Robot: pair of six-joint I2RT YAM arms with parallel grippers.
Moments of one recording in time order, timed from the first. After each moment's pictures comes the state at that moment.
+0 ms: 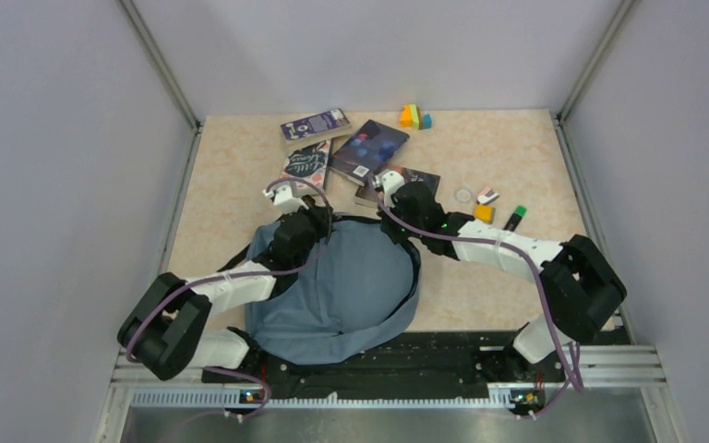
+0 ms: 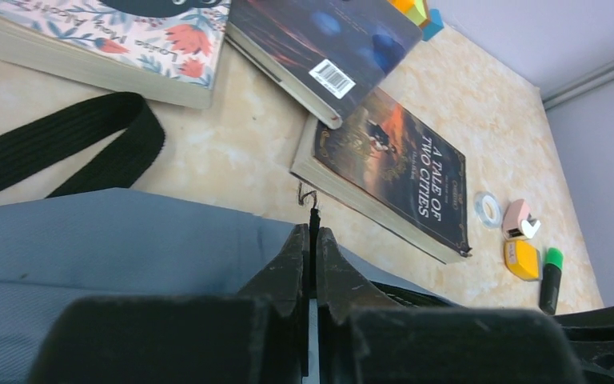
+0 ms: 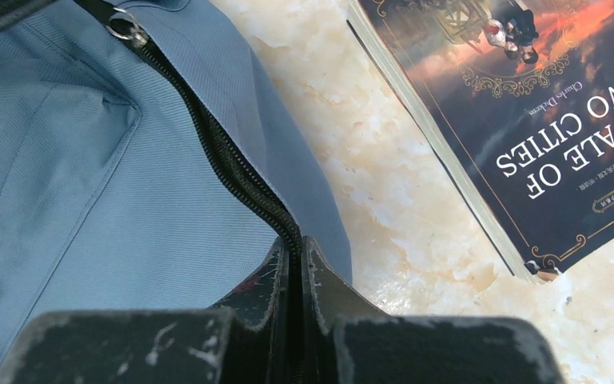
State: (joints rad) left arm -0.60 1.34 0.49 0.62 -0.37 -0.73; right arm 0.76 1.54 0.96 -0.05 0.02 0.05
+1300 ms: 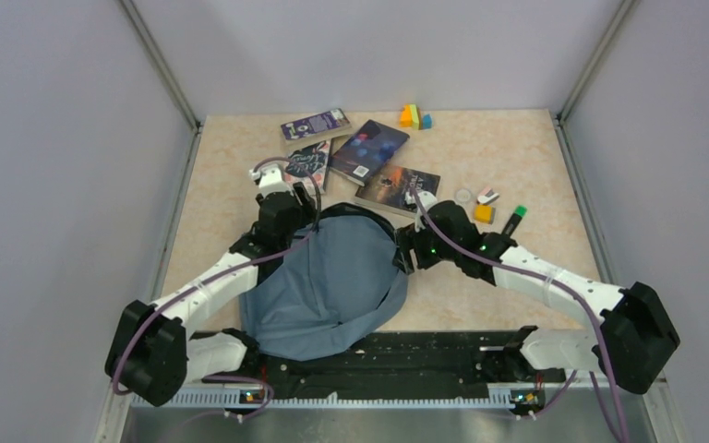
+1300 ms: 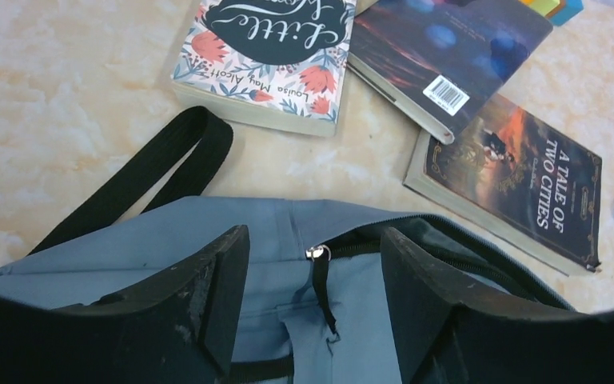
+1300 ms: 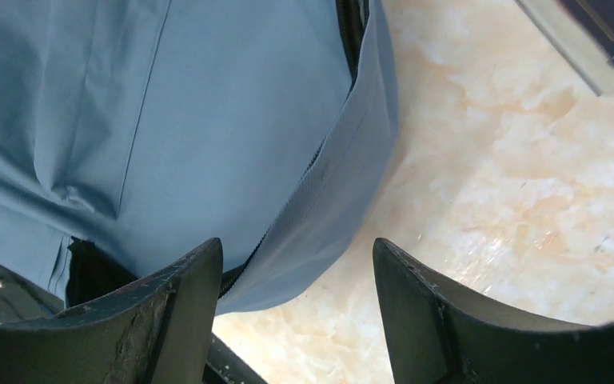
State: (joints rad) left arm -0.47 1.19 0.65 0.16 -0.40 -0.53; right arm 0.74 1.20 0.78 -0.27 -0.09 0.27
